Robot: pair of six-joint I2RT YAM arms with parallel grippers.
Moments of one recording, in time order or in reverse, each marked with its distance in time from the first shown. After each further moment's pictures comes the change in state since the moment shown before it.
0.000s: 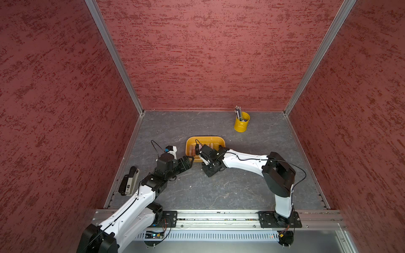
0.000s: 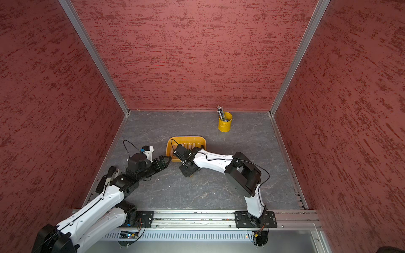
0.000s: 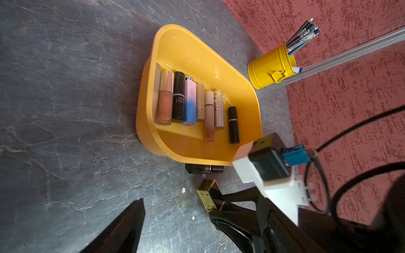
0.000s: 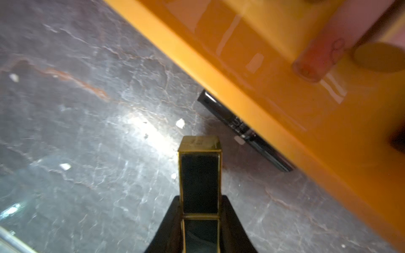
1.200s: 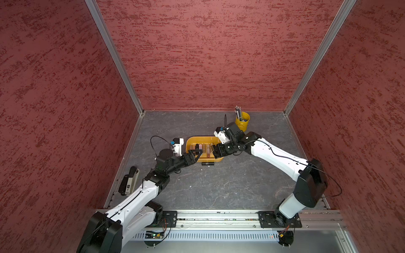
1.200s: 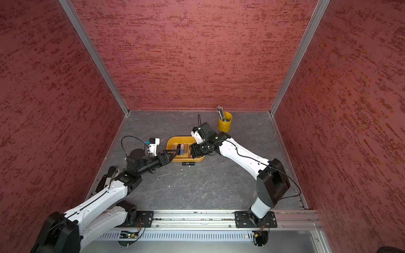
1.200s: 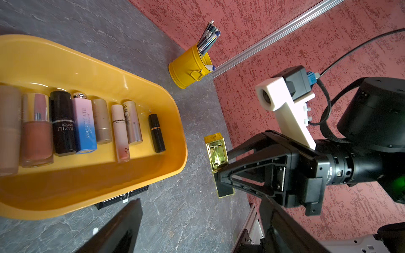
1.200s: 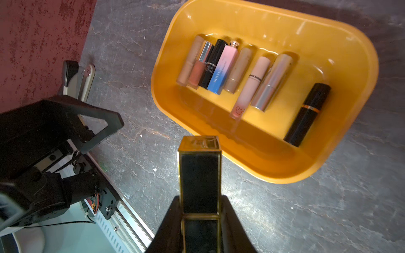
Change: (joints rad) left arm -0.009 0.123 0.016 0.396 0.271 -0.055; right arm -0.282 -0.281 -0.022 0.023 -0.264 0.081
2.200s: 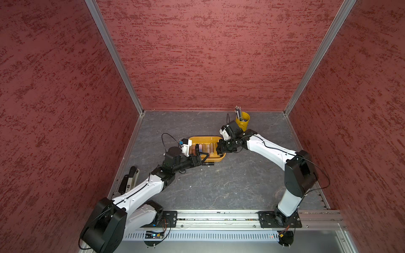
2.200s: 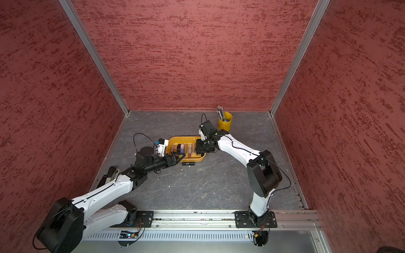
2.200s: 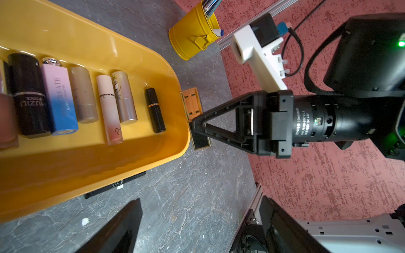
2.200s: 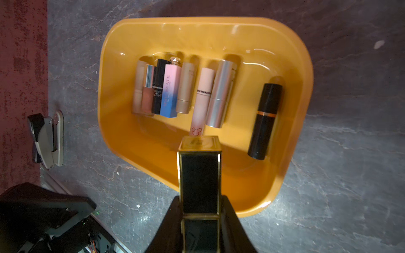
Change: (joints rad) left arm -0.100 0.126 0.069 -0.063 -0.010 0.050; right arm -0.083 0.150 0.020 0.051 0.041 0.142
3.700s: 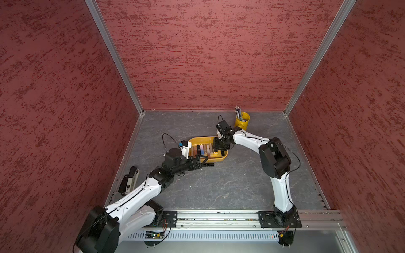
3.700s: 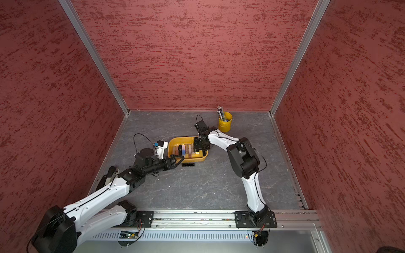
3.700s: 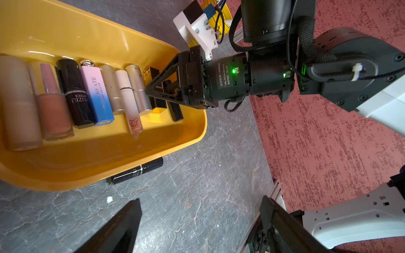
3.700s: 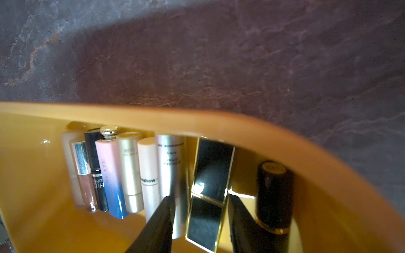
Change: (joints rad) left arm -0.028 -0.097 0.006 -0.170 -0.090 0.067; right arm -0.035 0.330 0.196 0.042 0.041 0.073
